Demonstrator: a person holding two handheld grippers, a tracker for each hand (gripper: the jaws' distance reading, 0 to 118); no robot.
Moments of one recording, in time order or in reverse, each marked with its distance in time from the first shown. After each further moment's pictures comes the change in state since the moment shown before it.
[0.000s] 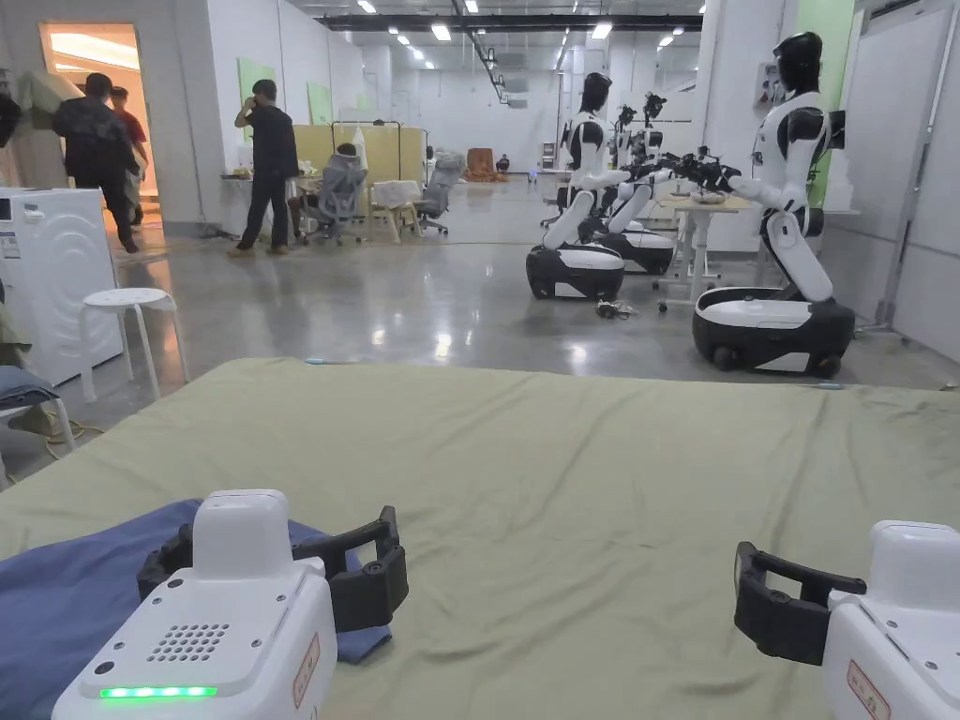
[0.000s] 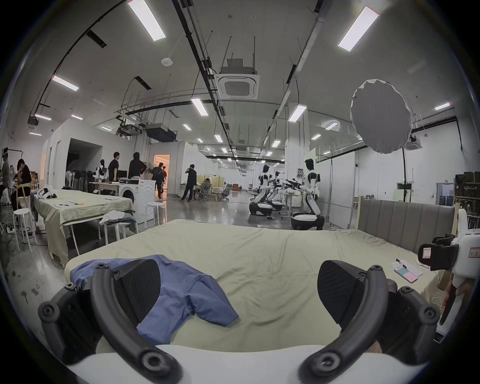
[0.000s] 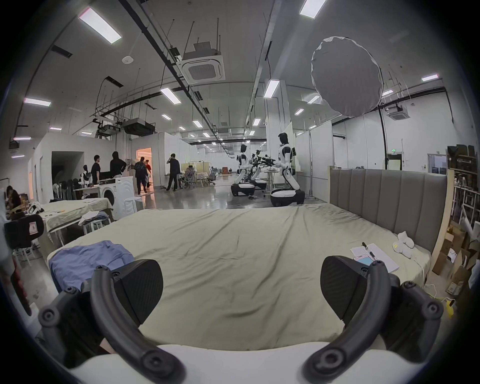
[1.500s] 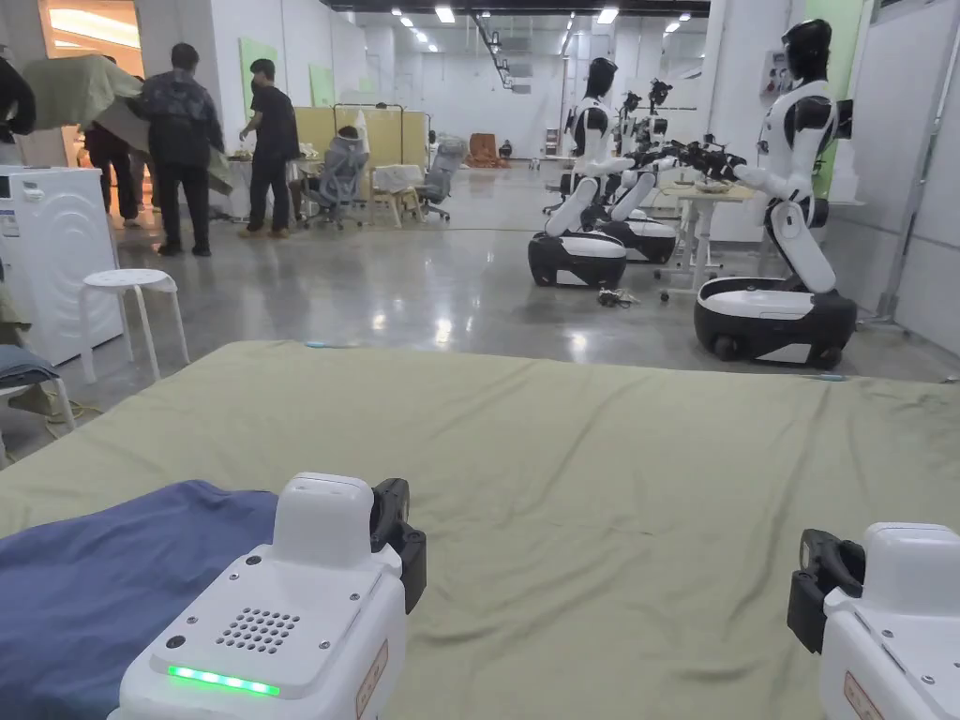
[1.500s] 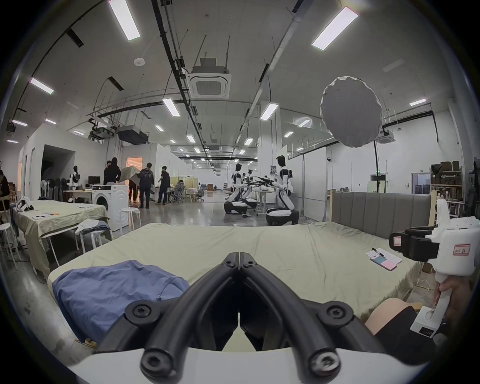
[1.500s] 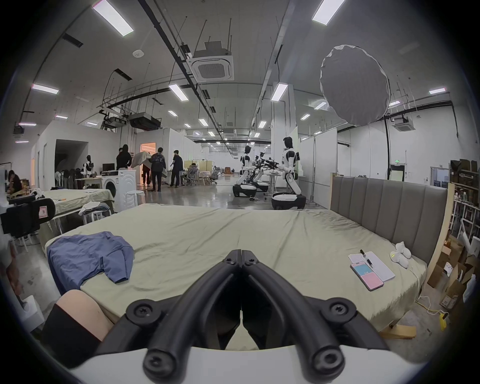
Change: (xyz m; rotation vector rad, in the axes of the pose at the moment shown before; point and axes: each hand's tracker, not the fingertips) left arm 0.028 0.002 0.006 -0.002 -0.175 -0.053; right arm -0.008 -0.004 0.010 0.011 0.010 0.064
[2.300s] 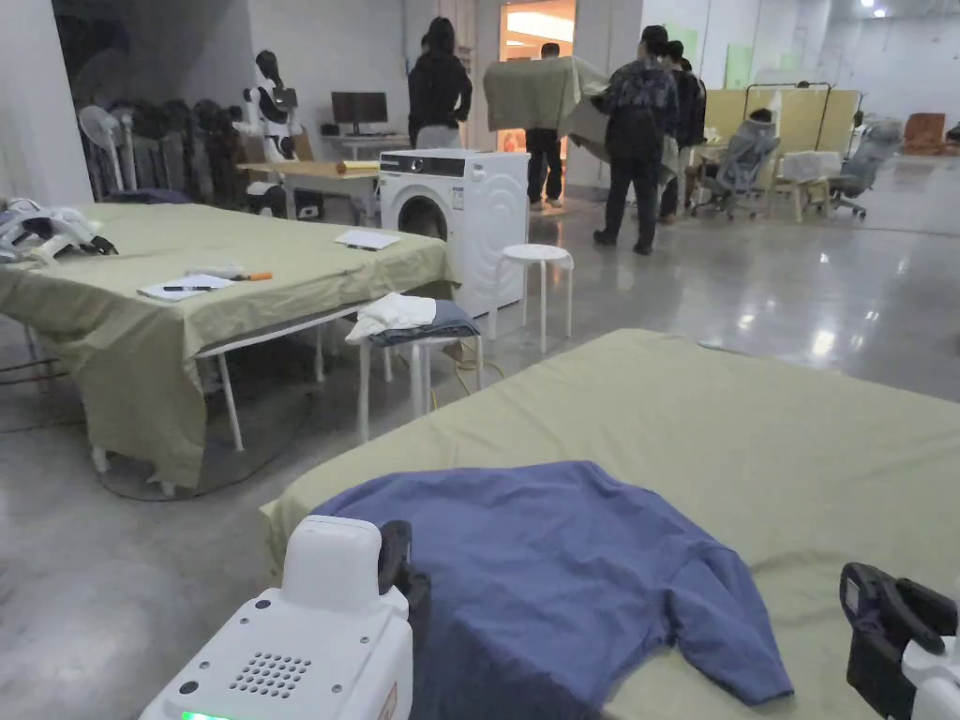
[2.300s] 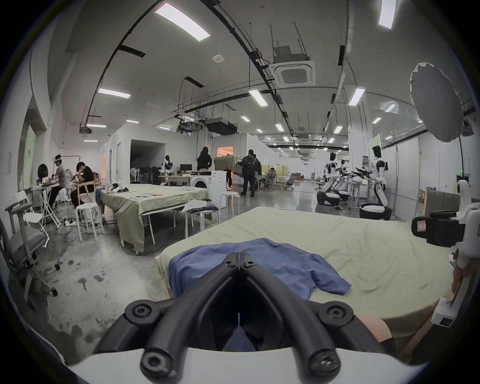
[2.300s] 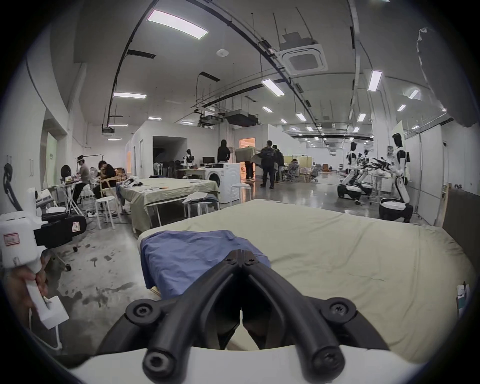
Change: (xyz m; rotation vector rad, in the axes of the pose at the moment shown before) left arm -0.184 -0.021 0.123 -0.089 0.602 0.045; right arm -0.228 0.026 -0.059 -0.018 0.672 0.054
